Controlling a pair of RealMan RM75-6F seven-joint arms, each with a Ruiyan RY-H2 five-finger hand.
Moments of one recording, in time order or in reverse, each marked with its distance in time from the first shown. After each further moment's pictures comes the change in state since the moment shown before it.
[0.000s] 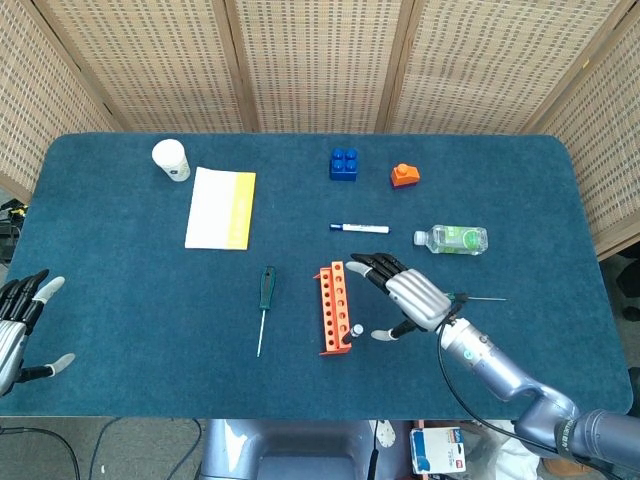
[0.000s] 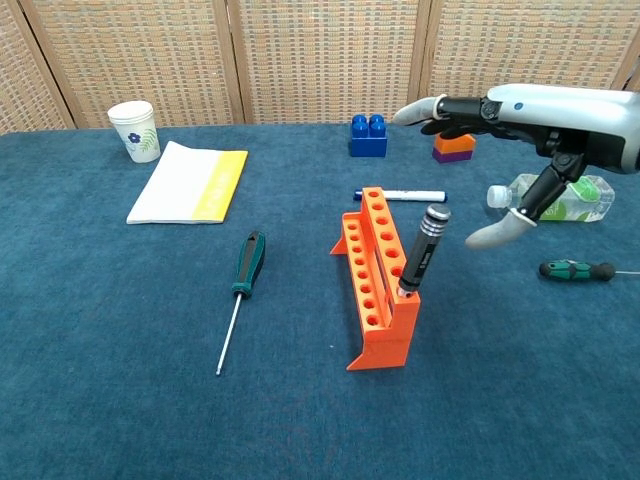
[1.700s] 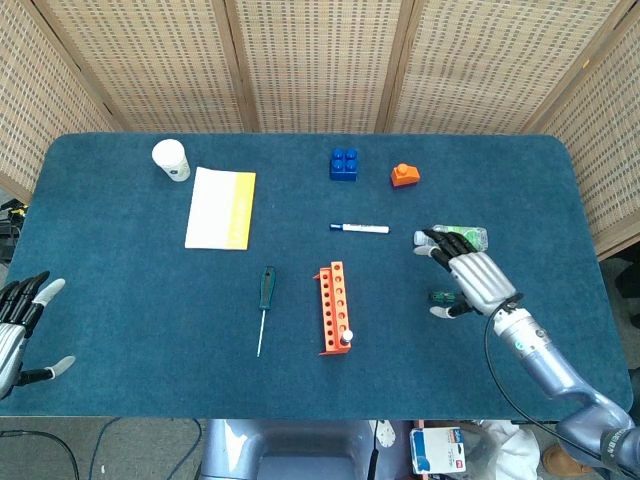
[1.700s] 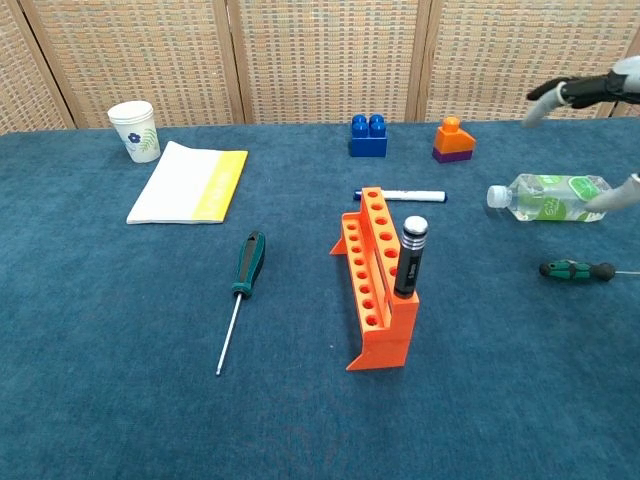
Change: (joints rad) left arm 0.009 0.006 0.011 -0.005 0.030 0.021 -0.007; right arm -0.091 0.163 0.003 -0.009 0.199 -0.022 -0.185
